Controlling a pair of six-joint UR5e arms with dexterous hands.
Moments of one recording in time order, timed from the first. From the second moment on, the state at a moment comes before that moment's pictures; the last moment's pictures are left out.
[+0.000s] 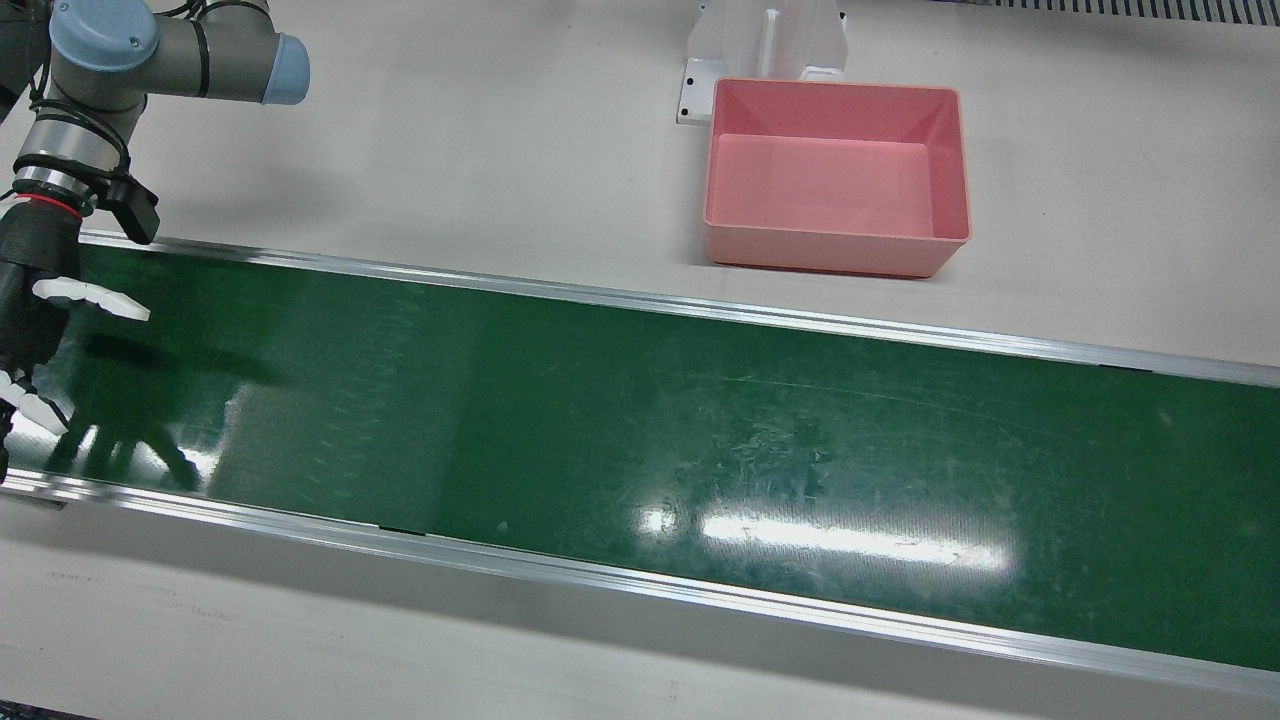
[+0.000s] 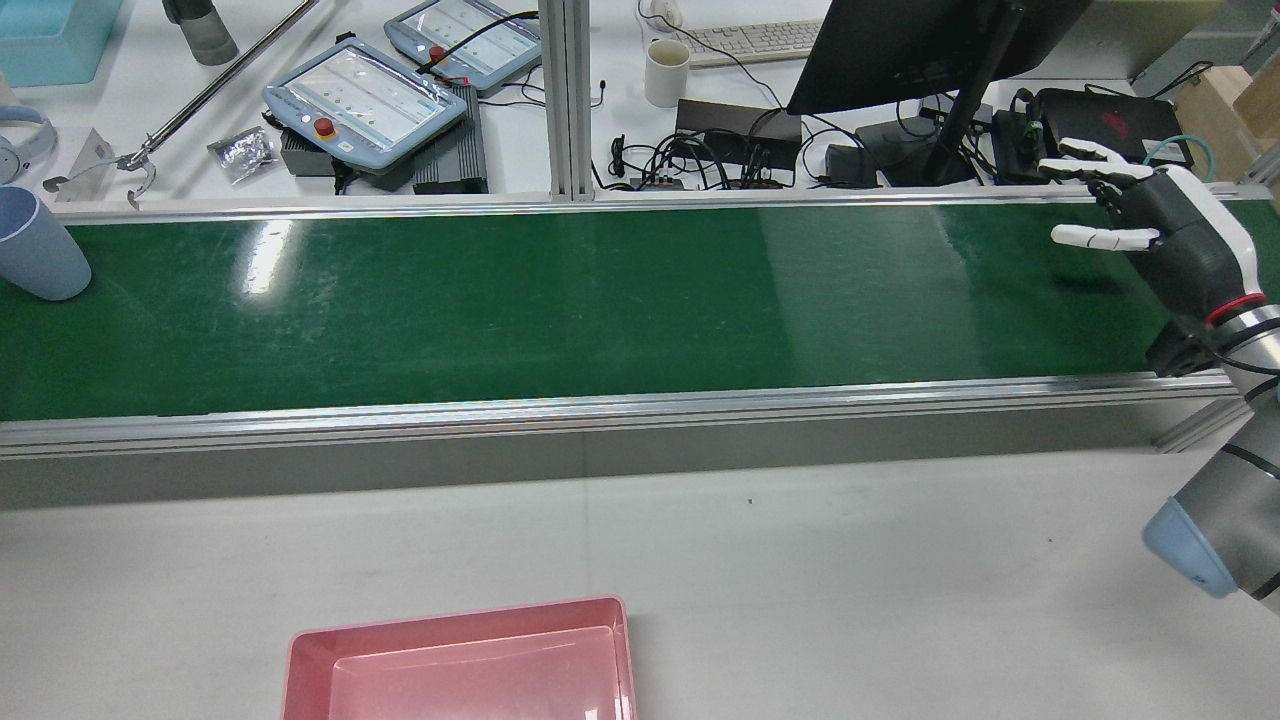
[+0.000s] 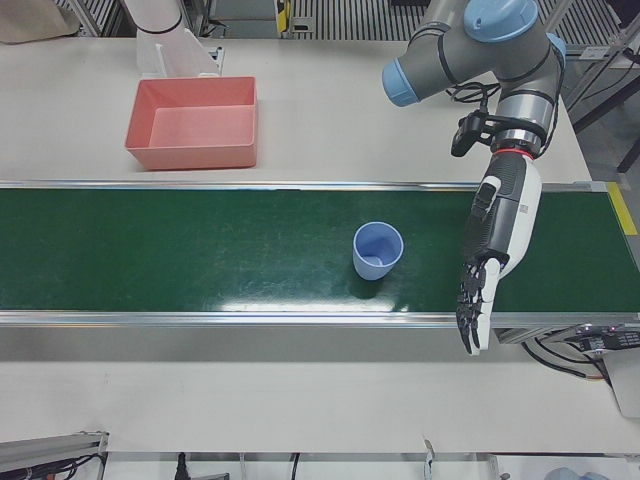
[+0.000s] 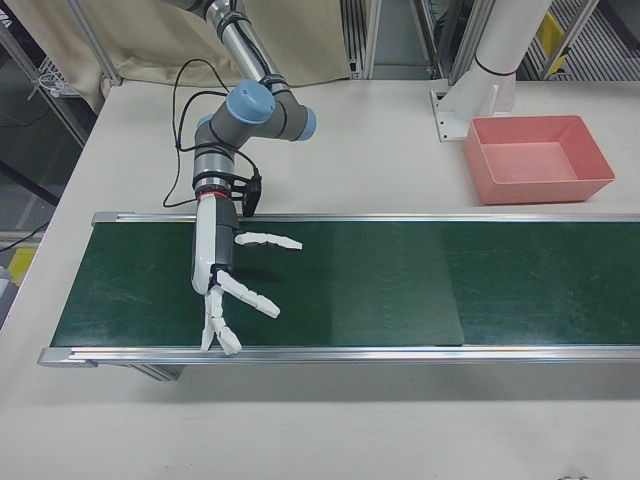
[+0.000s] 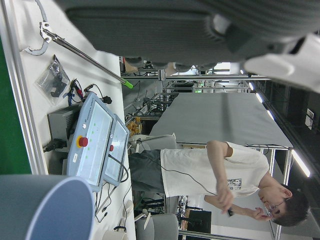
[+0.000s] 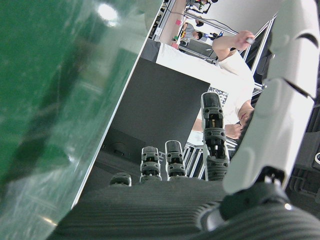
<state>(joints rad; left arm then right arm) -1.41 -1.77 -1.73 0.30 1.79 0.00 1.04 -1.53 1.71 -3.21 -1.12 -0.41</state>
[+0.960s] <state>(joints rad) -1.41 -1.77 -1.73 0.30 1.79 0.00 1.04 -1.53 1.71 -3.21 -1.12 -0.41</state>
